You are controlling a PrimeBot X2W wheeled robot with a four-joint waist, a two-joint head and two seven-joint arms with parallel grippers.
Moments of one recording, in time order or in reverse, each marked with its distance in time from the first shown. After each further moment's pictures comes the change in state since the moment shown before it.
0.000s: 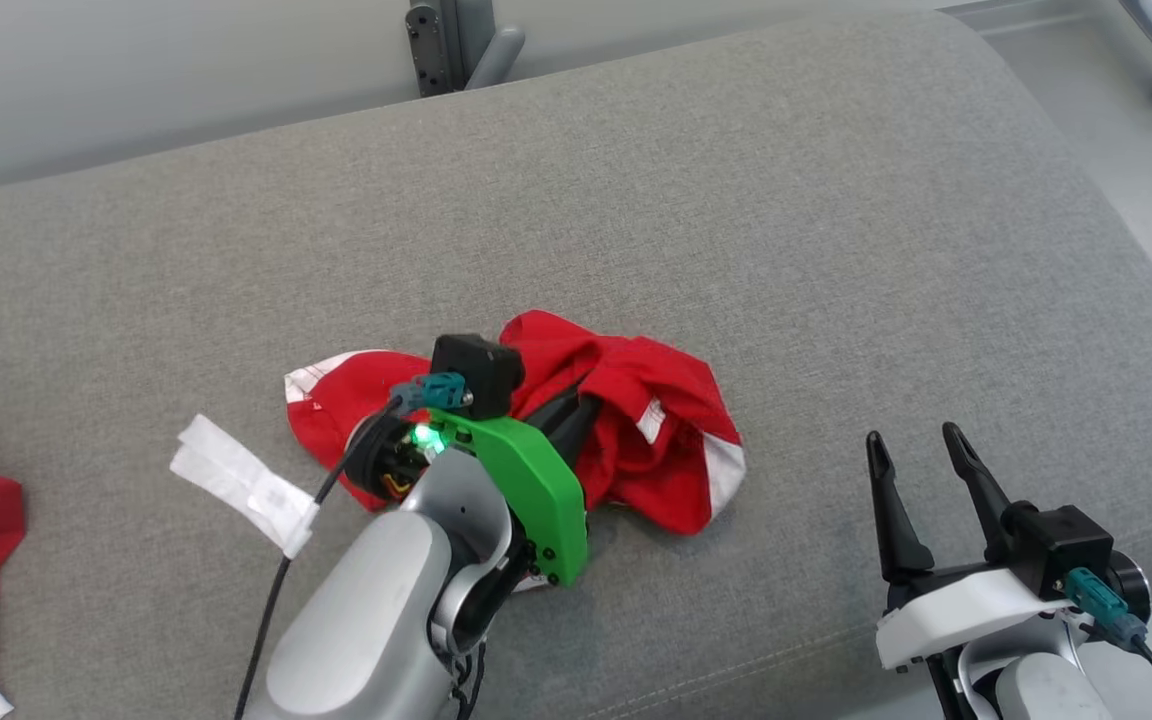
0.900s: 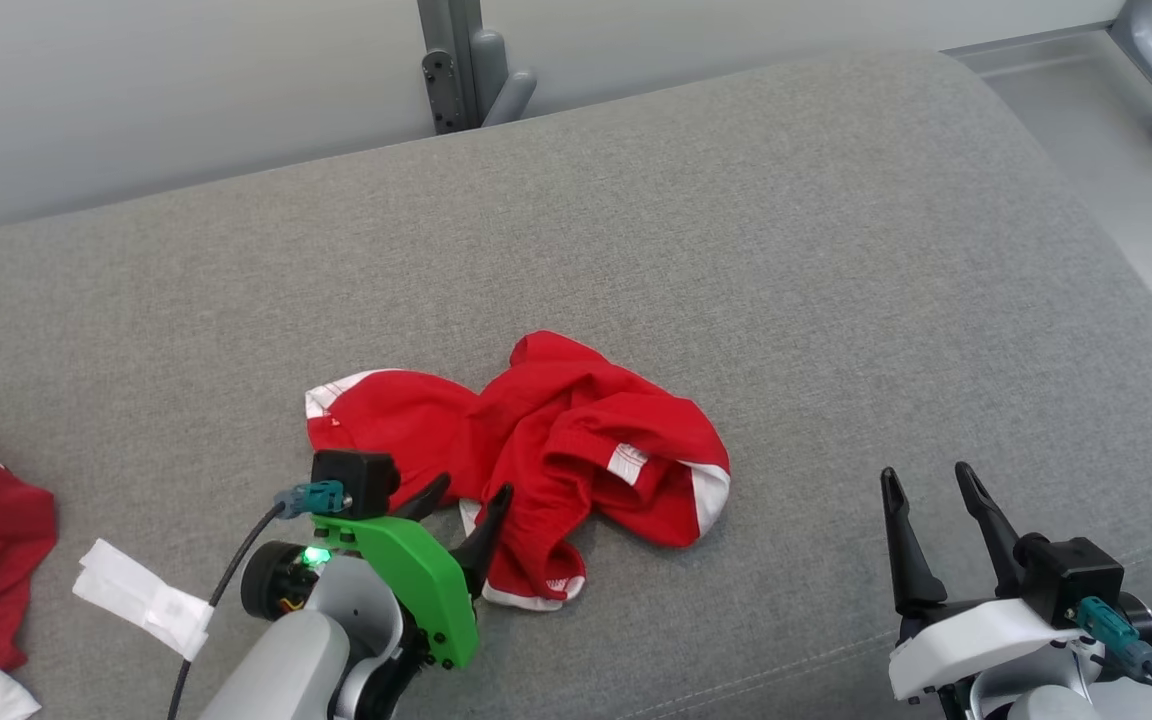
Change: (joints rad) left arm 0.120 0.139 -0.015 0.193 -0.136 0.017 -0.143; right arm 0.034 0.000 -0.010 0.030 0.035 0.000 0.000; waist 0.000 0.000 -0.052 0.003
